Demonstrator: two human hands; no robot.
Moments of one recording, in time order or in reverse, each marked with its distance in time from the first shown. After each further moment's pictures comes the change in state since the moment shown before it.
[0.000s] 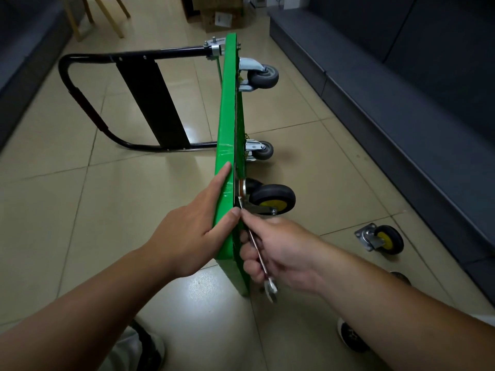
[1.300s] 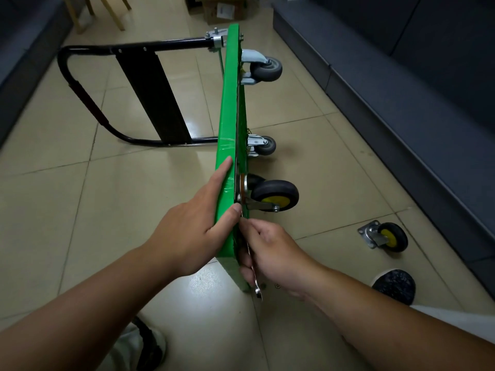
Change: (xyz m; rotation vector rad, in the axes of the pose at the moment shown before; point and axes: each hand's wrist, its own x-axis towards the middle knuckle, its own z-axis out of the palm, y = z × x) left_hand -0.001 0.001 0.003 -0.012 0.031 -0.001; right_hand 0.024 0.035 -0.007 -0.290 0.022 -0.288
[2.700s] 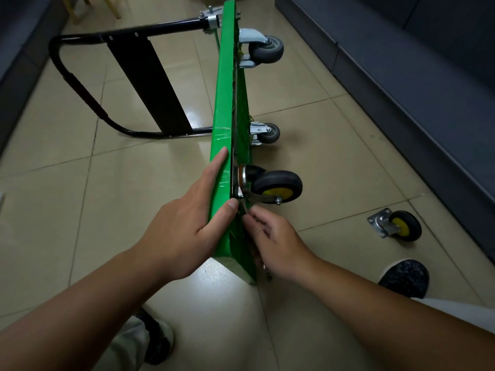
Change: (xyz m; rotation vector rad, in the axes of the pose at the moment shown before) left_hand 0.000 -0.002 0.002 -0.035 0.014 0.023; right_hand 0.026 0.037 -0.016 -0.143 0.035 -0.272
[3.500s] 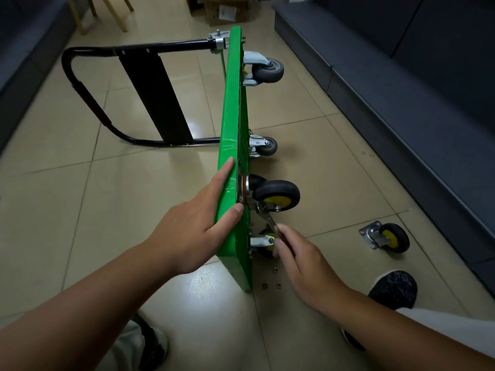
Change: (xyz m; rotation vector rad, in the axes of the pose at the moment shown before) left_hand 0.001 0.001 -0.006 0.022 -0.074 -0.034; right_hand -0.049 0.000 -0.025 -0.408 0.171 -0.033
